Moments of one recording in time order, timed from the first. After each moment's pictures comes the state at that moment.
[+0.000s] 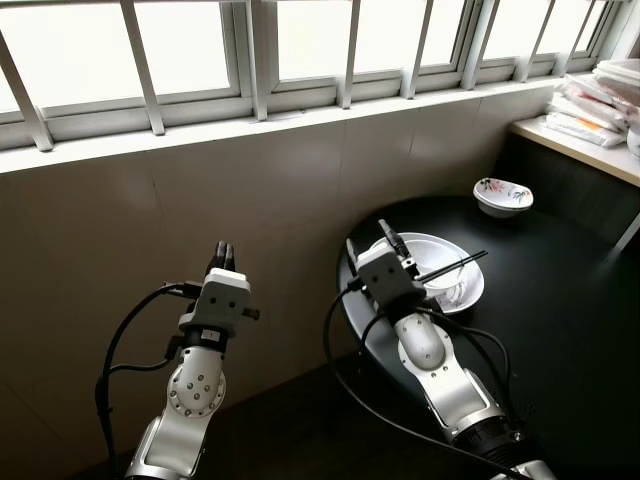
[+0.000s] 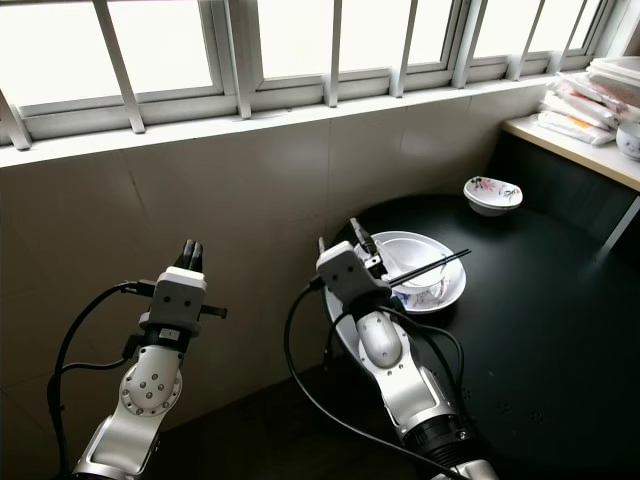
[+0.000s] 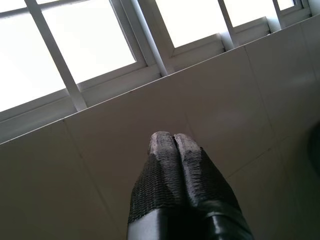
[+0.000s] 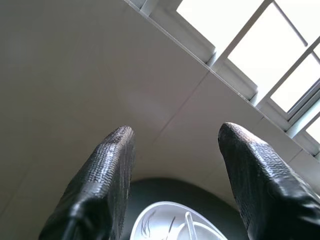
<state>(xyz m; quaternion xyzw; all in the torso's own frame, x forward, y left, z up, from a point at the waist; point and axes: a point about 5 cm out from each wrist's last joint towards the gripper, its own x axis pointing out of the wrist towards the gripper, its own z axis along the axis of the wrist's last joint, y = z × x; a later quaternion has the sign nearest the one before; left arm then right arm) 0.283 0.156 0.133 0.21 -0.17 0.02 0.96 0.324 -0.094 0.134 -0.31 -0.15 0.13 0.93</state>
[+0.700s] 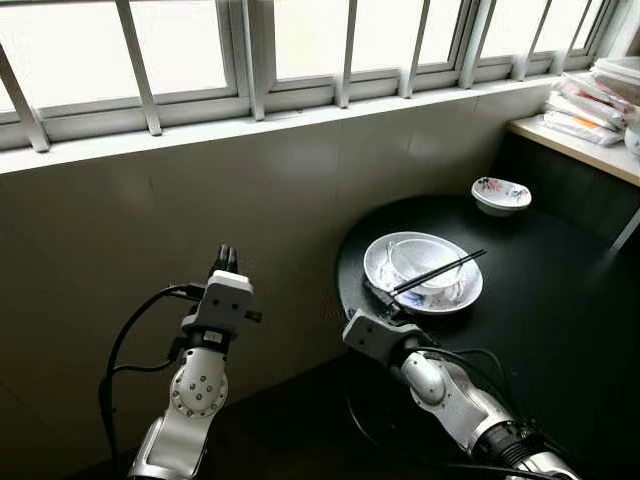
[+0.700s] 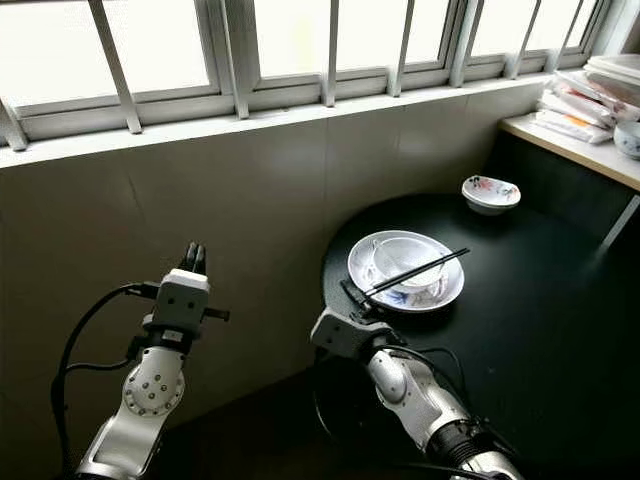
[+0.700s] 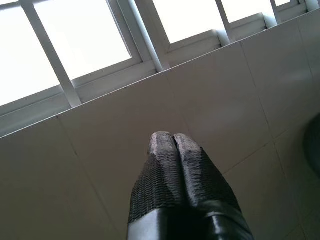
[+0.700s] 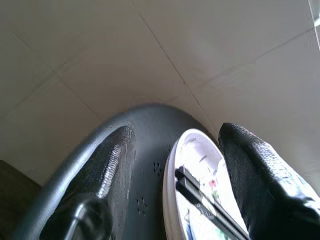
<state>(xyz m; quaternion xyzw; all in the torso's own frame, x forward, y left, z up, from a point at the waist) 0.283 0.155 0.130 0.21 -0.16 0.02 0.96 0.324 -0.117 0.071 -0.48 -0.05 0.20 0.85</state>
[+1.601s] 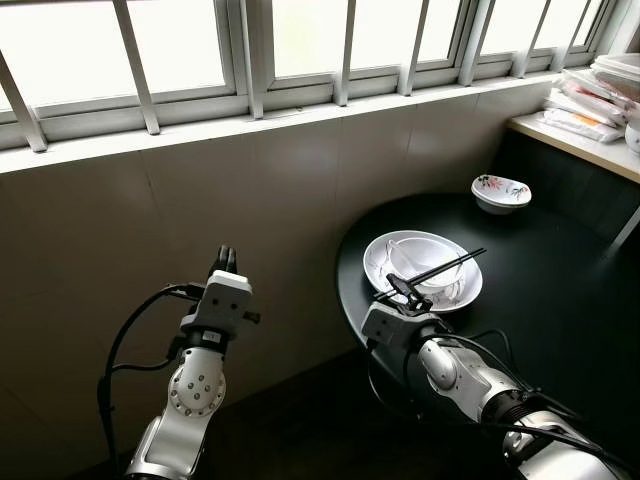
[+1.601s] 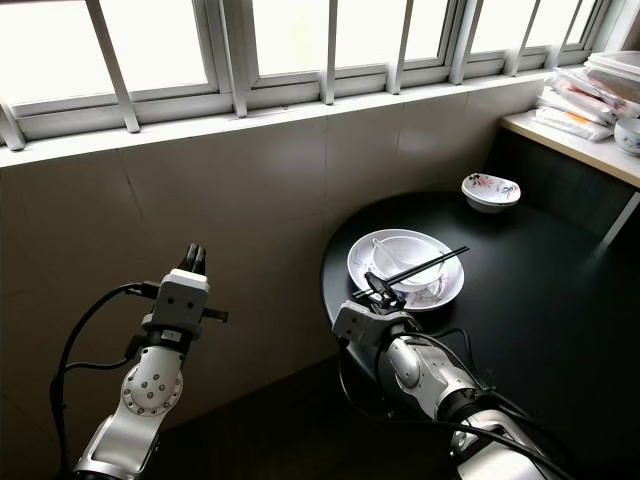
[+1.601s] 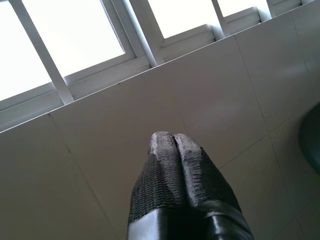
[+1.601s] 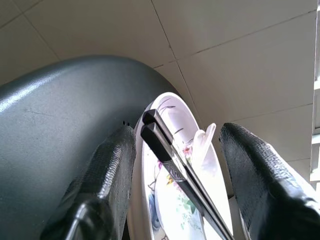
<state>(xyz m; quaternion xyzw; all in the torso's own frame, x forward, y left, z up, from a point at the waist) 0.285 0.157 0.127 0.22 -0.16 0.01 0.96 0.344 -0.140 0.071 -0.56 -0.04 0.17 0.81</state>
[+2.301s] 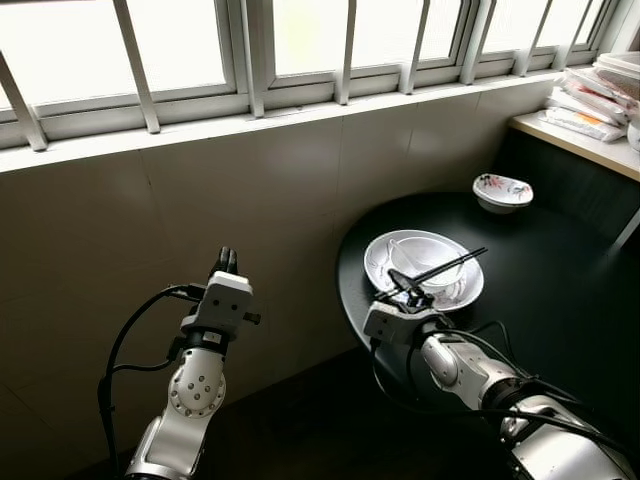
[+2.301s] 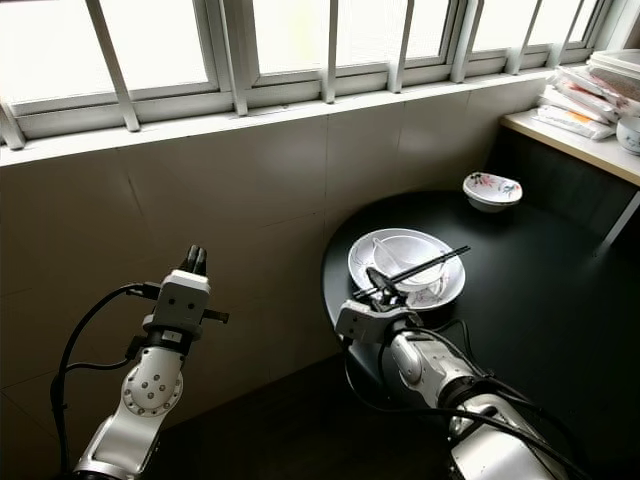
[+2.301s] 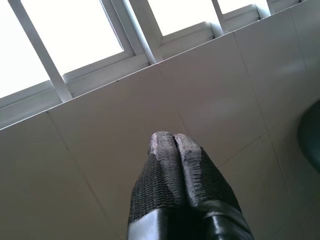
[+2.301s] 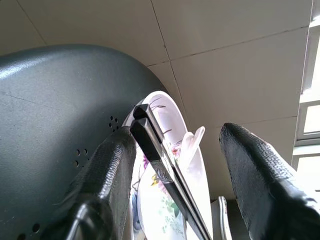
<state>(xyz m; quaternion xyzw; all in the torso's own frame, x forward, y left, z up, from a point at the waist) 0.285 0.157 0.126 0.22 -0.15 0.01 0.96 0.348 -0.144 0.073 -0.60 -0.06 0.16 0.79</state>
